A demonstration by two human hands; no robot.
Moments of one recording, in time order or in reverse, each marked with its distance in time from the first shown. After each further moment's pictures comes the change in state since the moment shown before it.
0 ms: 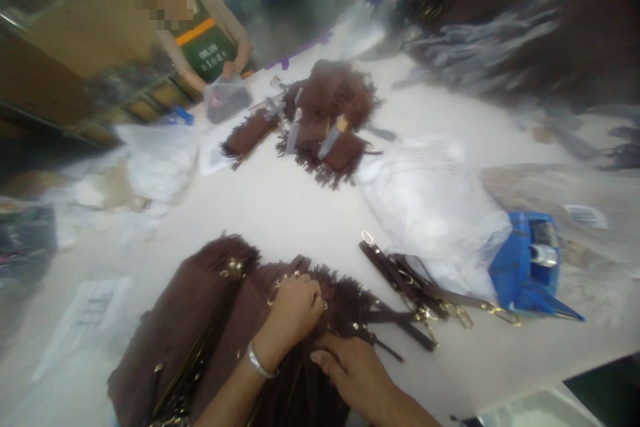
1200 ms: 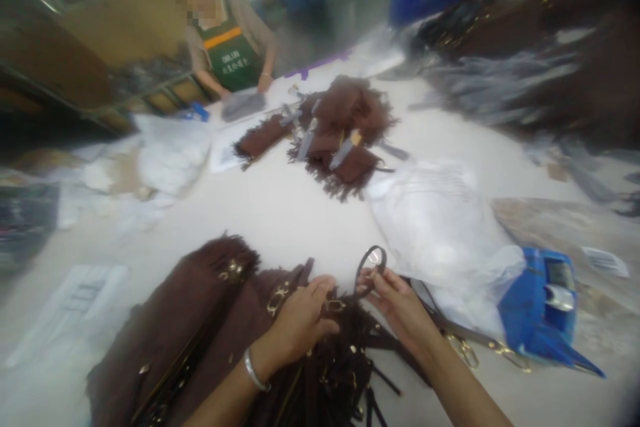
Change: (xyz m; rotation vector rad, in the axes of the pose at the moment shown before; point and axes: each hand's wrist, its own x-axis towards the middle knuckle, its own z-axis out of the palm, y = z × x) left_hand 0.001 -0.006 0.002 -0.415 0.017 0.097; right_hand 0.062 0.041 -0.097 1.036 0.288 -0.026
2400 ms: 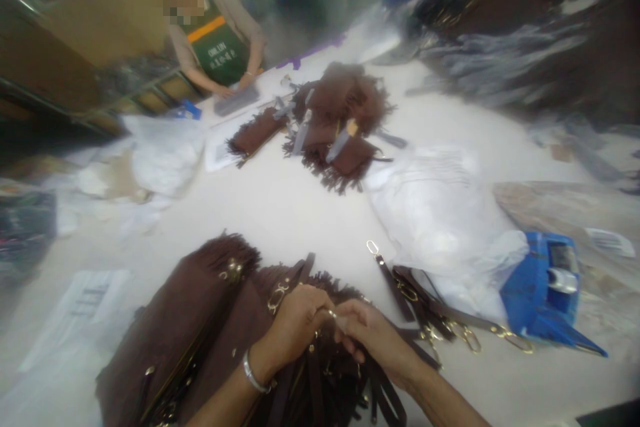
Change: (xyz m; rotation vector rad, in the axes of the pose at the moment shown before) left_hand -0.004 0.000 0.001 -0.107 0.027 0.023; right_hand -0.041 0.026 0.039 -0.156 -0.259 0.311
